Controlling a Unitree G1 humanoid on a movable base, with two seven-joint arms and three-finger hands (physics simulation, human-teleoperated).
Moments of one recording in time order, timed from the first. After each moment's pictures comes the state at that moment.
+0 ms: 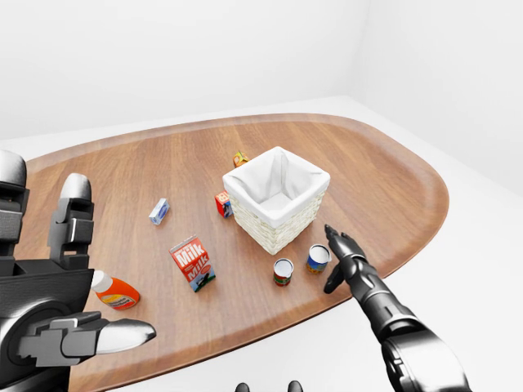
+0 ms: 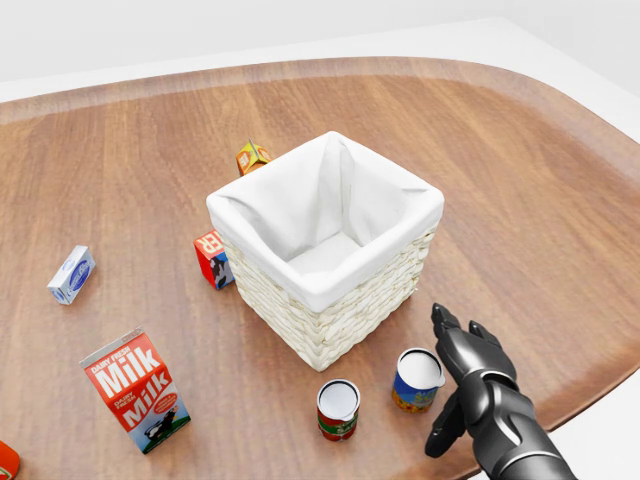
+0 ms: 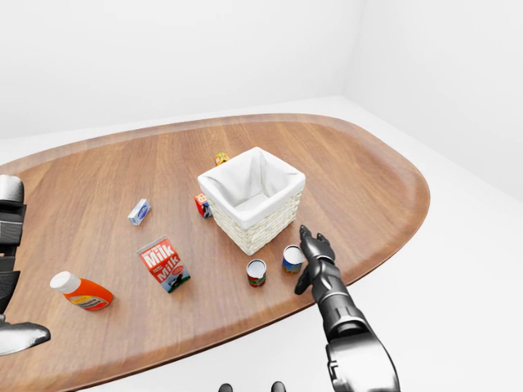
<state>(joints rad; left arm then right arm) 0.54 0.62 0.33 -1.05 -0.90 -0.09 0.34 -0.56 -0.19 0.05 1.06 -0.86 0.09 -0.03</state>
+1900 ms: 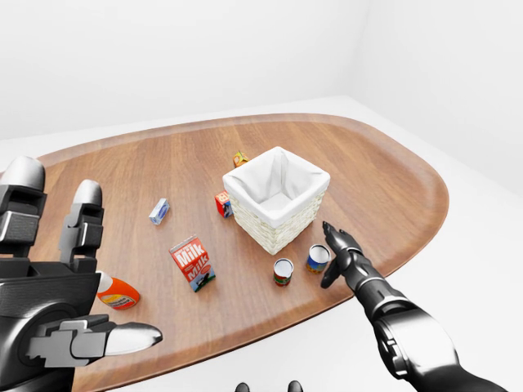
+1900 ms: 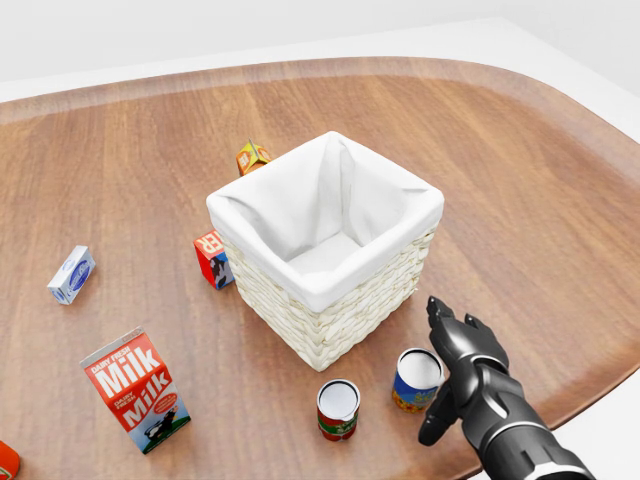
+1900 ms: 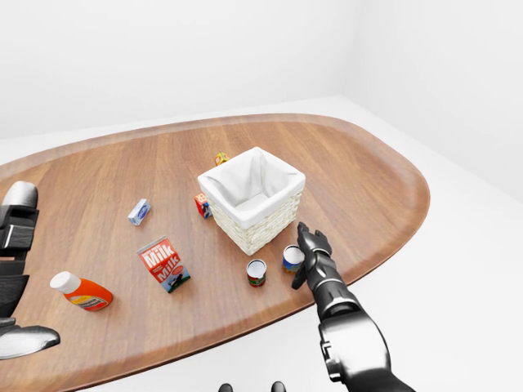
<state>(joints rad) 0.57 0.65 0.32 -1.05 -0.90 -0.09 0.34 -0.70 -0.17 0.06 1.27 -0.84 0.09 -0.07</state>
